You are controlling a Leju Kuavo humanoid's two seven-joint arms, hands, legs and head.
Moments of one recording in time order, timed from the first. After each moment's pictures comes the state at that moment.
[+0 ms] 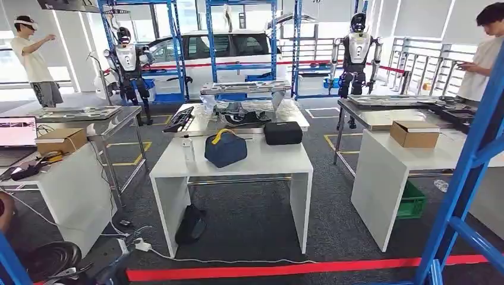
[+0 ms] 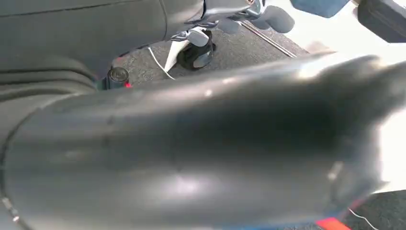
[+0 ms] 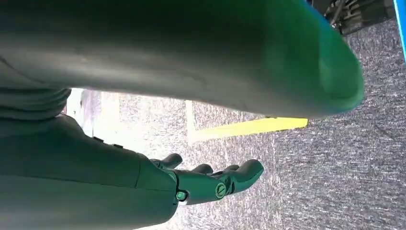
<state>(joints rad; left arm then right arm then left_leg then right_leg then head) -0.87 0.21 -0.30 -0.50 -0.32 -0.51 -0.60 -0.05 0.12 -0.83 -0.17 0.90 0.06 0.14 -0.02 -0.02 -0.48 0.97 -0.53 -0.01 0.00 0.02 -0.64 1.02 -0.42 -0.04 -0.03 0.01</state>
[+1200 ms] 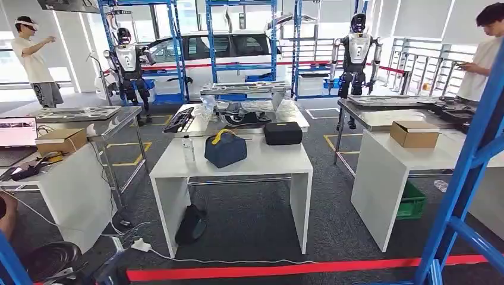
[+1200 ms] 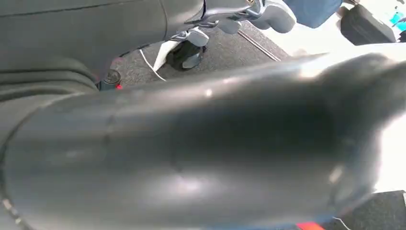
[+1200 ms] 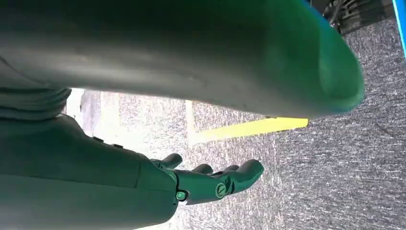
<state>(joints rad) -0.88 0.22 -0.31 -0.50 -0.25 -0.49 -0.63 -0.05 0.12 -0.85 -0.17 0.90 0.06 0.14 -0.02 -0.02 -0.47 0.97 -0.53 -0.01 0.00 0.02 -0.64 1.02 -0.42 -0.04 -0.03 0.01</state>
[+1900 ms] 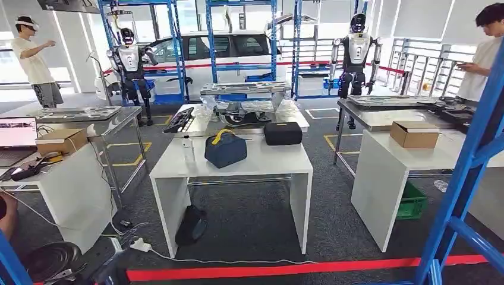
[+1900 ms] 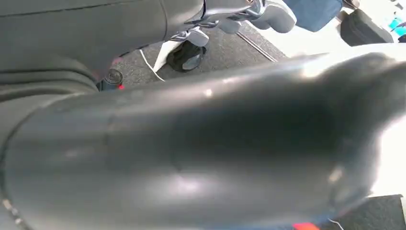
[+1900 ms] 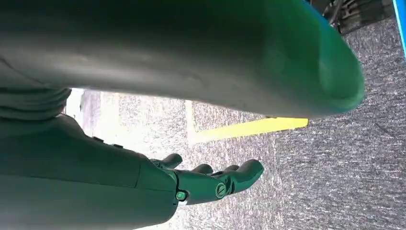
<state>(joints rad) -0.87 0.22 -0.31 -0.50 -0.24 -0.48 -0.64 -0.05 0.12 -0.85 -0.17 0.90 0.06 0.14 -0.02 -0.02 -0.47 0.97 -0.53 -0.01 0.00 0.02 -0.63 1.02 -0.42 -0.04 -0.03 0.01</state>
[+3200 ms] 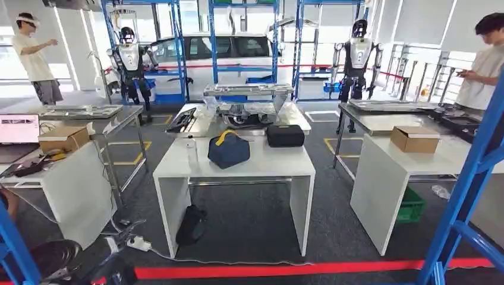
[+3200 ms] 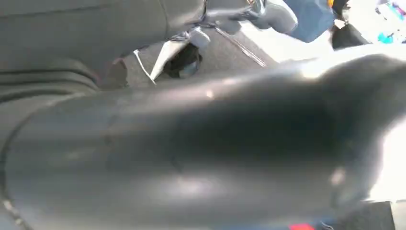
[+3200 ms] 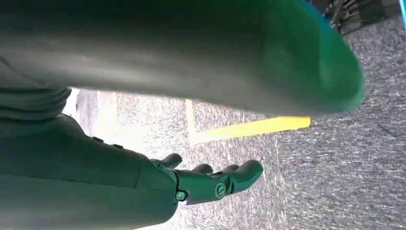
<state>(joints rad) -0.88 0.23 -0.33 -0.51 -0.23 -0.47 -0.66 -0.05 0.12 -0.86 -0.17 0.91 0.05 0.12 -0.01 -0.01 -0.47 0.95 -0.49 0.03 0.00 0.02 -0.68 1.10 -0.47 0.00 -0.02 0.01</state>
